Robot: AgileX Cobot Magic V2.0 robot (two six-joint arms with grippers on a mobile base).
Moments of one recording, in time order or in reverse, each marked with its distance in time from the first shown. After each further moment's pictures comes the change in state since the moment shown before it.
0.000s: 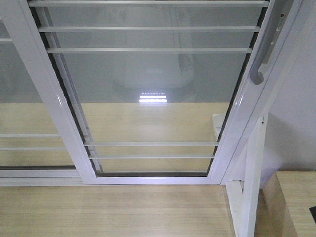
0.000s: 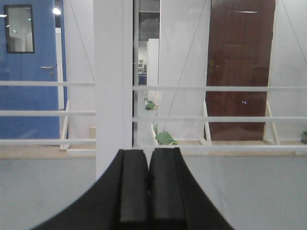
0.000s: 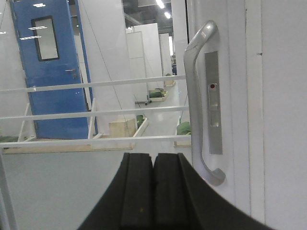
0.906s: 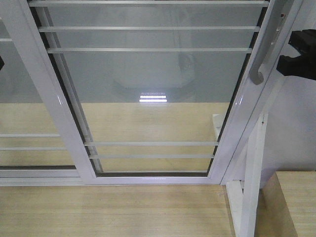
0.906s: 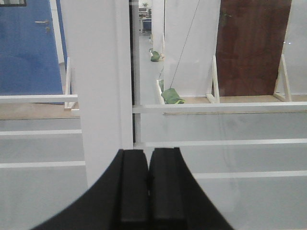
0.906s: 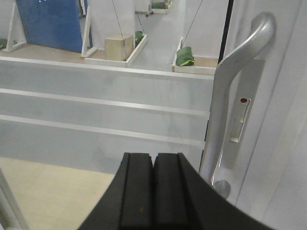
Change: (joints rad) left arm 0.000 0.999 -0.593 0.000 -0.174 0.023; right arm 0.000 0.982 -0.751 -0.005 0.166 -0.093
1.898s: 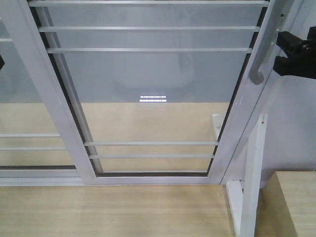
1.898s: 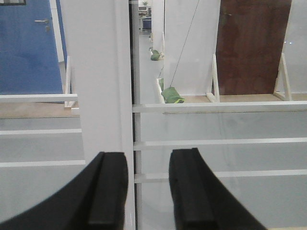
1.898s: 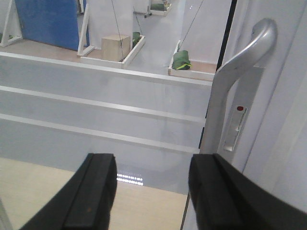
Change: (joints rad) left arm 0.000 0.000 -0.005 0.000 0.013 0.000; right arm 0.000 0.022 0.000 -0.002 -0.052 -0.053
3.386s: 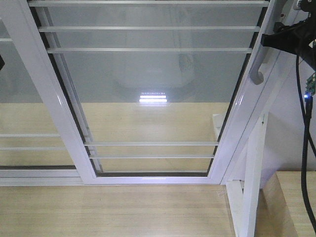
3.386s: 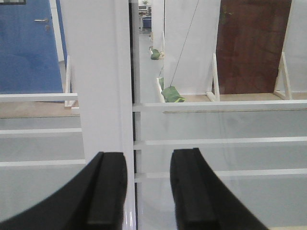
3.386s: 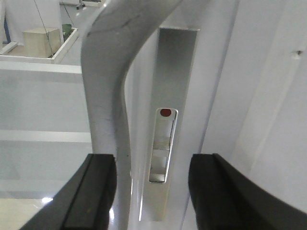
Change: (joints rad) left arm 0.000 0.000 0.000 0.000 0.002 0.002; right arm -0.181 0.670 -0.260 -0.072 -0.401 0.074
